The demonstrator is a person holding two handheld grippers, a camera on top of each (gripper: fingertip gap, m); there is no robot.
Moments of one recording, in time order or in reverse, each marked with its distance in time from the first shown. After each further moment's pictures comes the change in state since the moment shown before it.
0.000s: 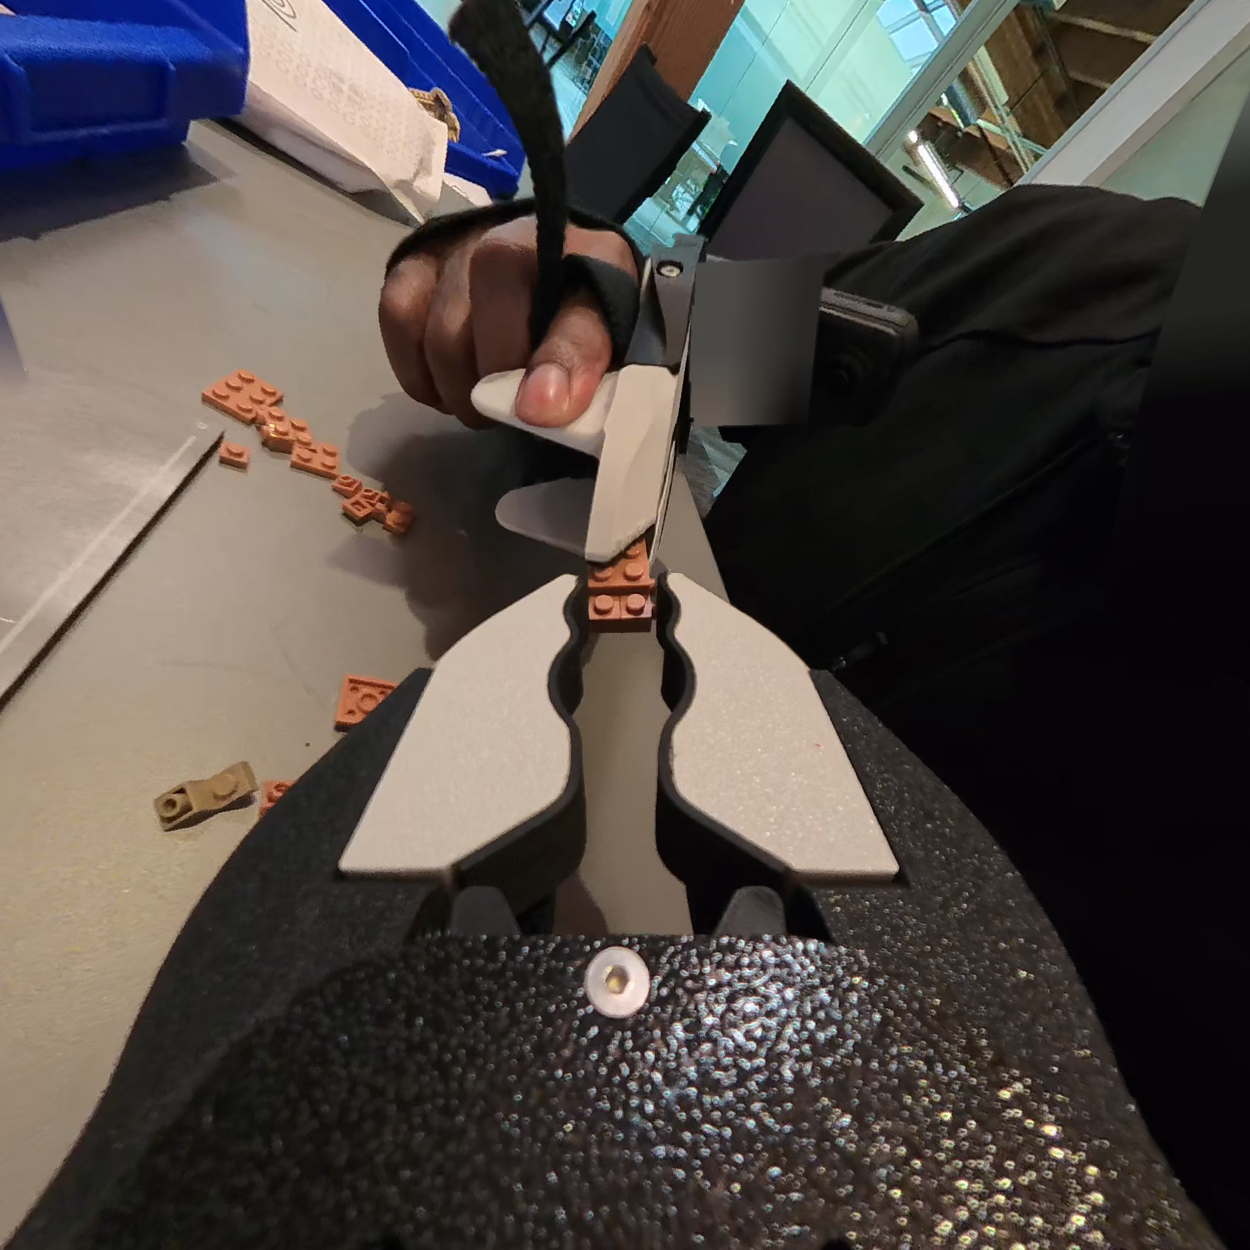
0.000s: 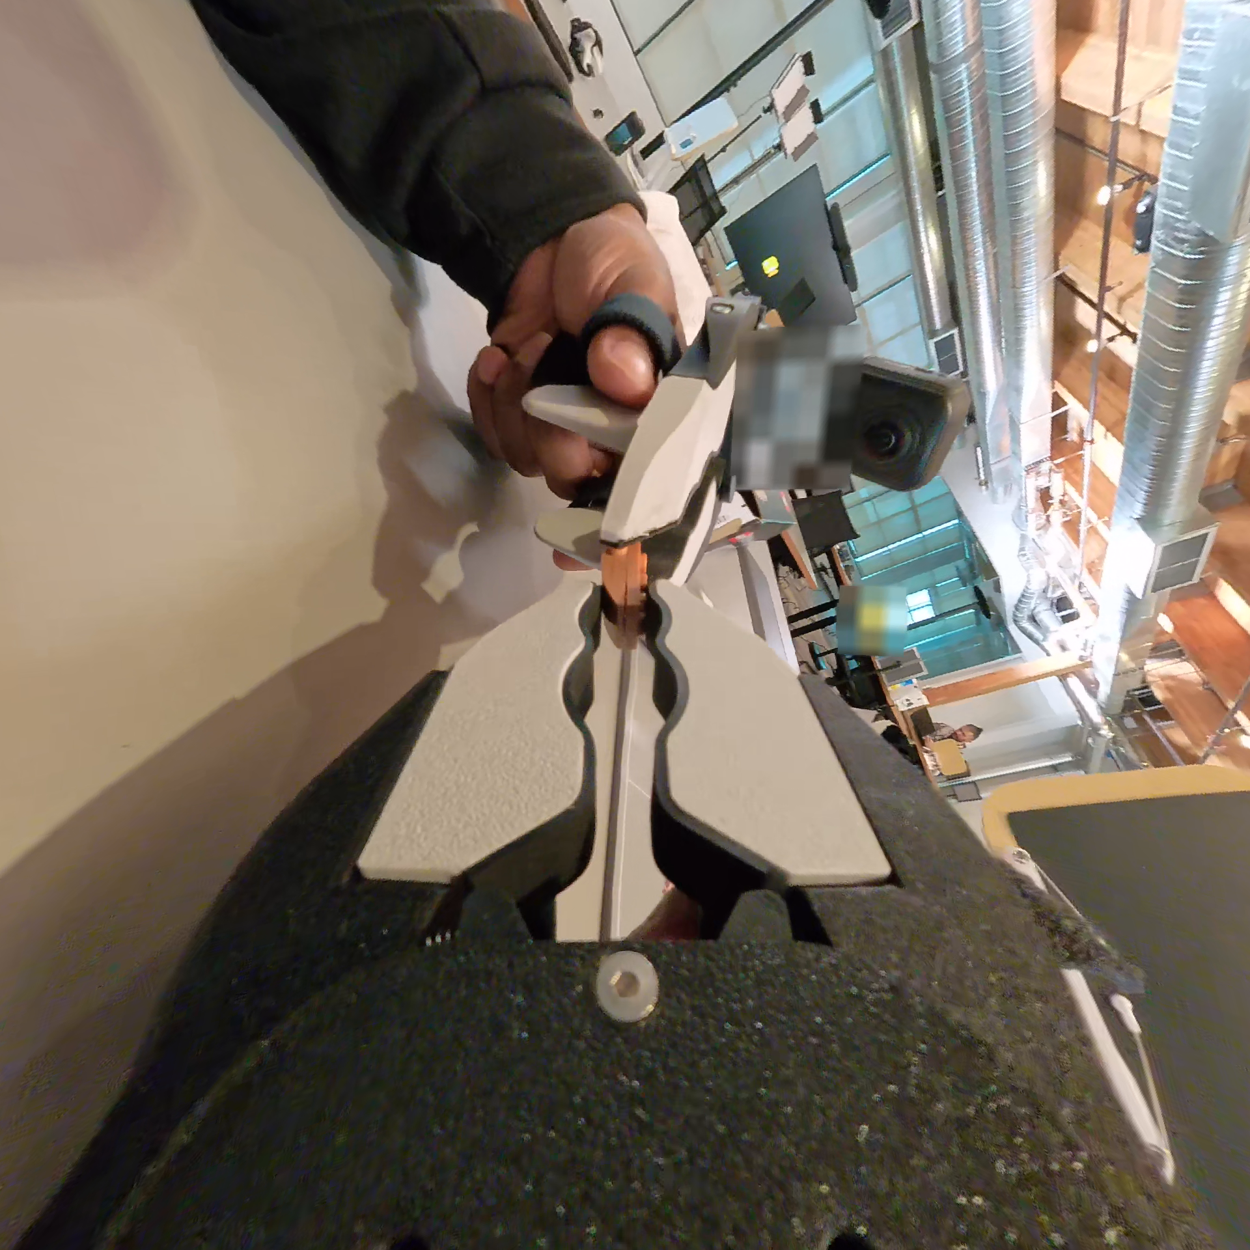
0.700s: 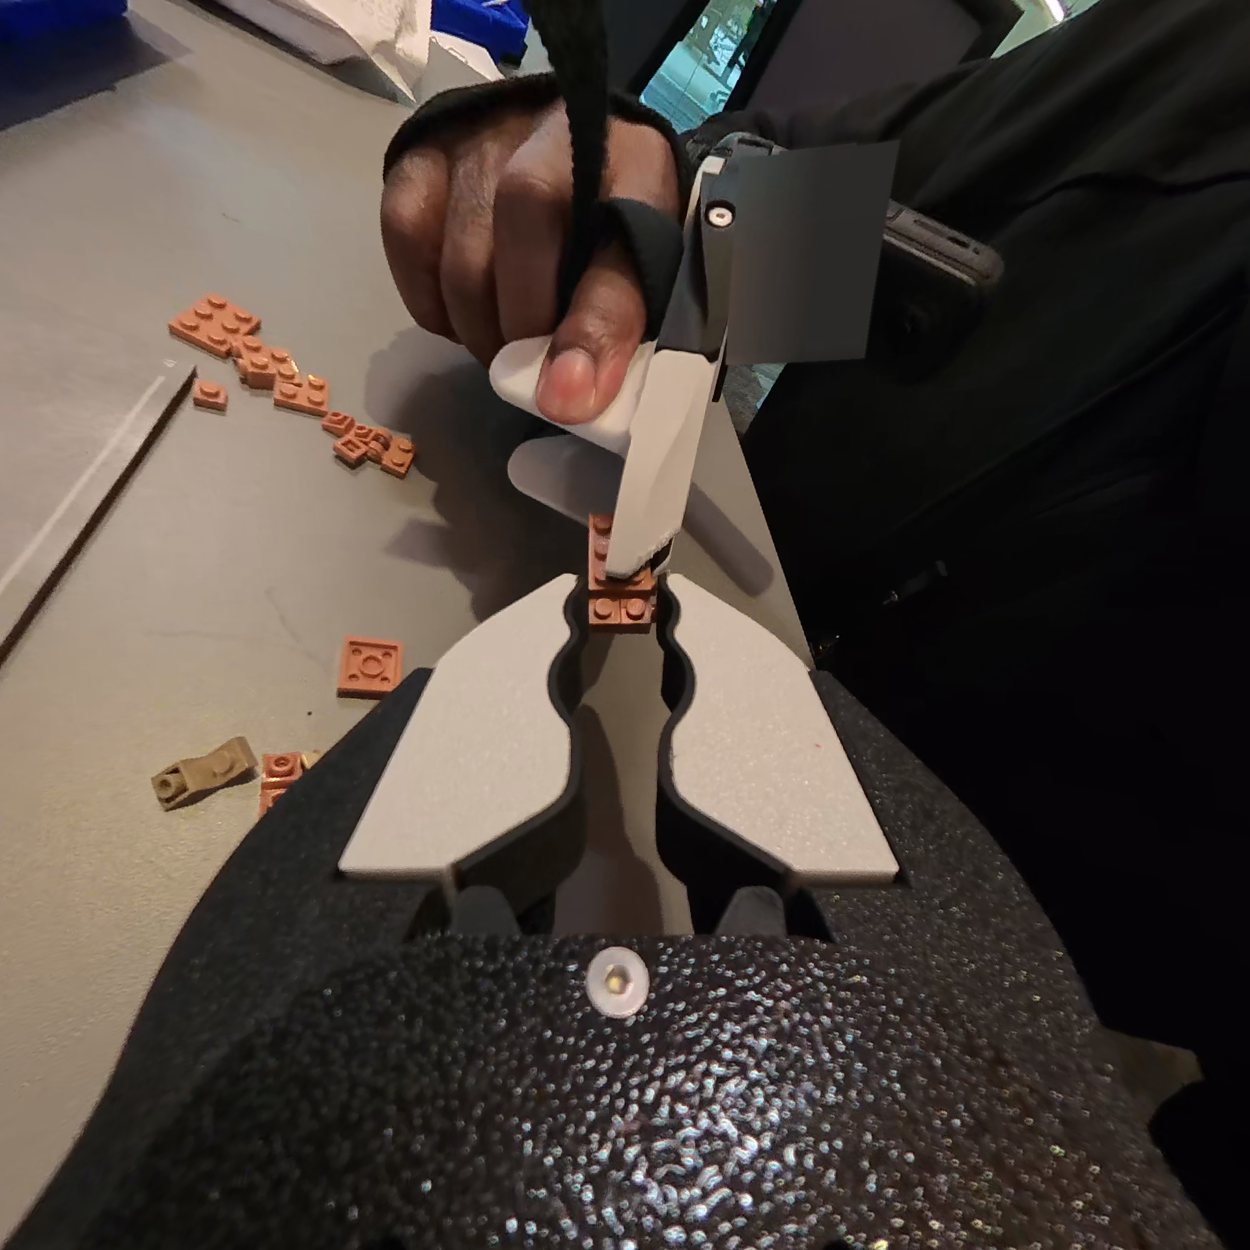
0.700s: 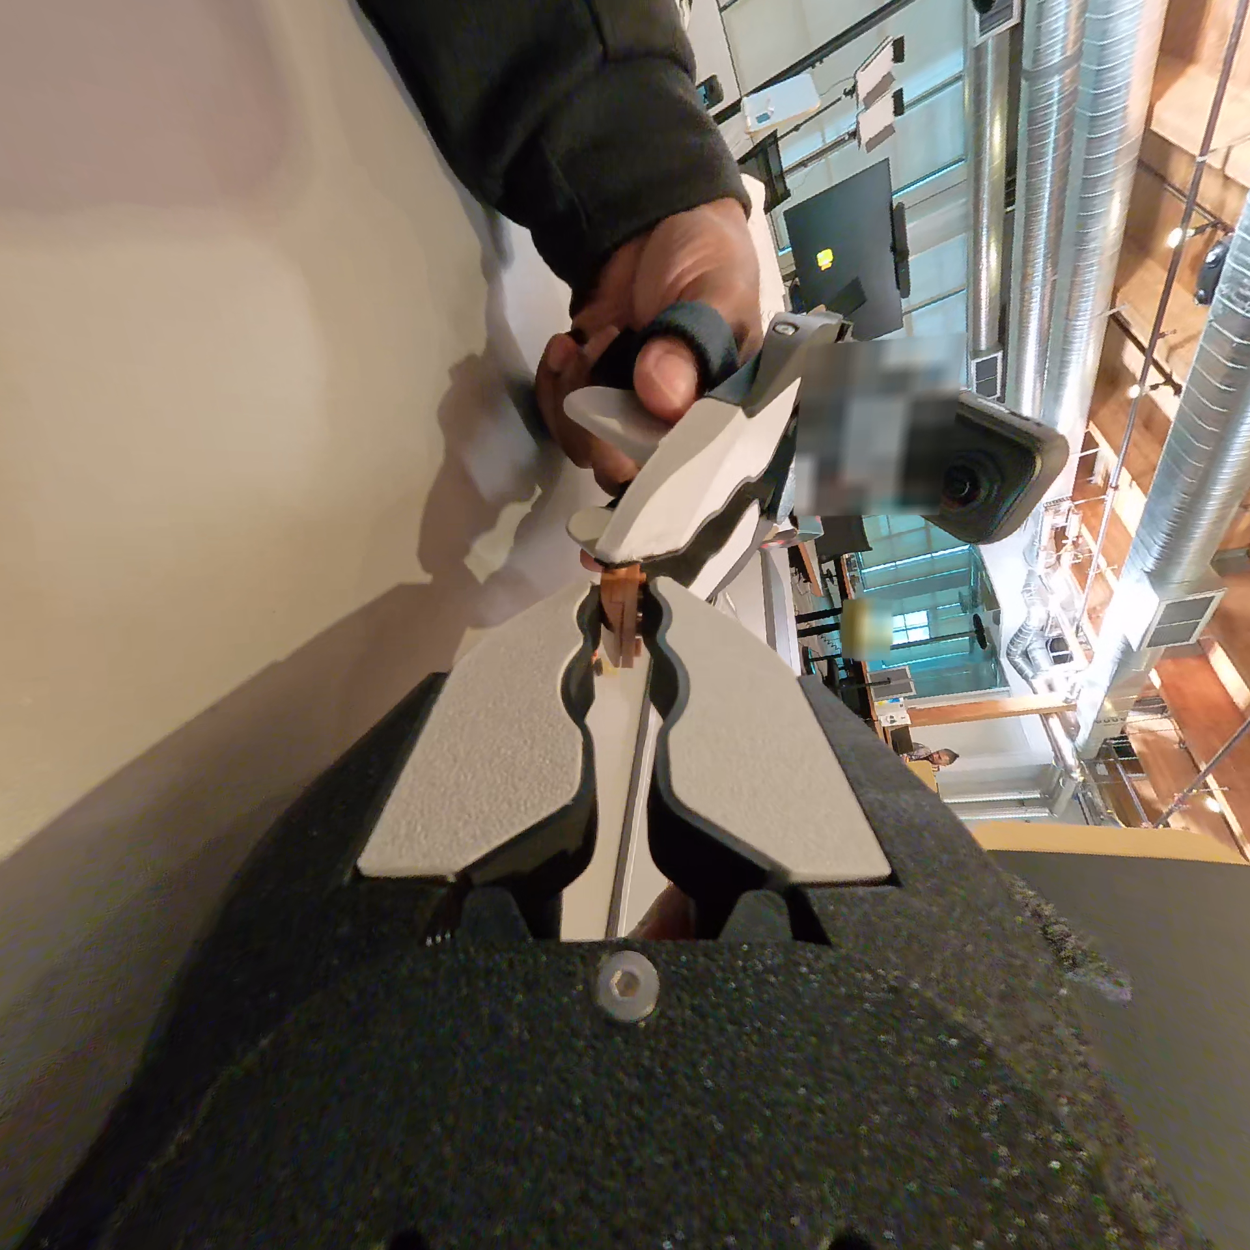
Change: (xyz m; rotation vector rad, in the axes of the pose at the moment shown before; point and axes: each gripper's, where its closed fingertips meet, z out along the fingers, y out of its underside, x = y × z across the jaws) left arm -0.005 0.022 0.008 -0.142 -0.051 0.065; right arm -0.022 -0.001 0.002 -0.042 -0.081 -0.117
